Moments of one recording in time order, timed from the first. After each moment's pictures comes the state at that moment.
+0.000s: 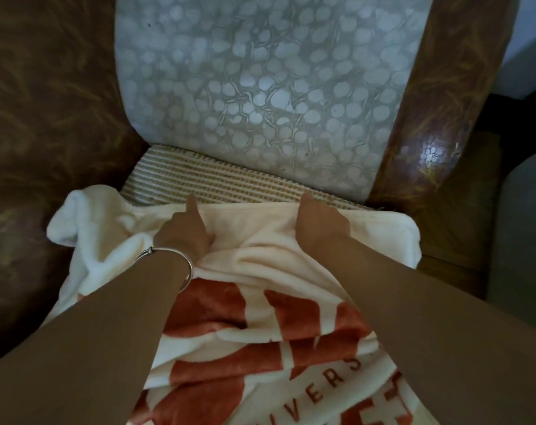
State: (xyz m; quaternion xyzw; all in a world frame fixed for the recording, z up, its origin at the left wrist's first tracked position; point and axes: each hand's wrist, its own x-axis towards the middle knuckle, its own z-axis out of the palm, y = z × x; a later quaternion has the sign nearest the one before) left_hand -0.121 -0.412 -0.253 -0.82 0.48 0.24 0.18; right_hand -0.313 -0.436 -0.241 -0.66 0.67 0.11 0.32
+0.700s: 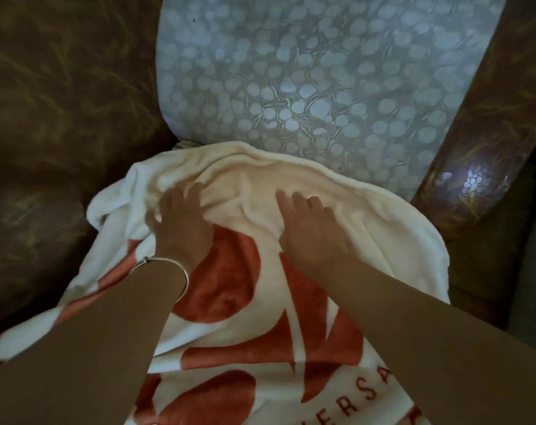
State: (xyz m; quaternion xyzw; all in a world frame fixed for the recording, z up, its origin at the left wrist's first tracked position) left_hand -0.087 -0.400 -0.266 -0.85 0.51 0.11 0.02; right_hand -0.274 -0.434 -0.254 -0.83 0.52 0.09 0.18
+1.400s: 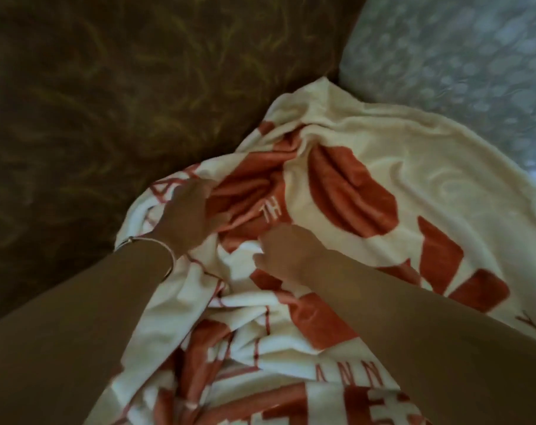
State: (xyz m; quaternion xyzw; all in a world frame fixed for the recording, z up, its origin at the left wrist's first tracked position) left_hand 0.075 -0.190 -0.231 -0.85 0.44 0.26 -0.11; right_hand -0.099 -0.270 -0.212 -0.91 0.23 0.19 0.29
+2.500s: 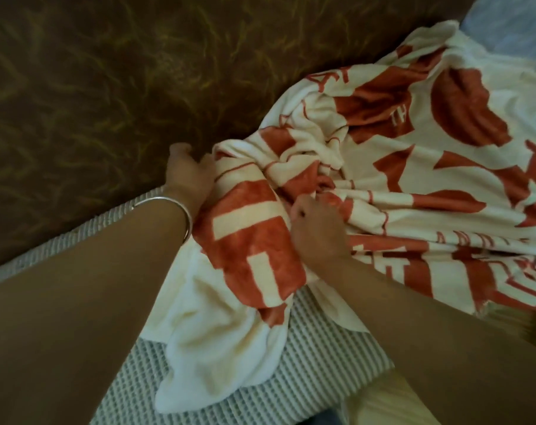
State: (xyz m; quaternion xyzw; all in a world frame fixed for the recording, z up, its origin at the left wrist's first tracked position) left_hand 0.099 0.111 -0.177 -0.92 0.08 0.18 -0.34; right_hand -0.082 0.038 -0.180 -0.85 0.39 -0.02 0.36
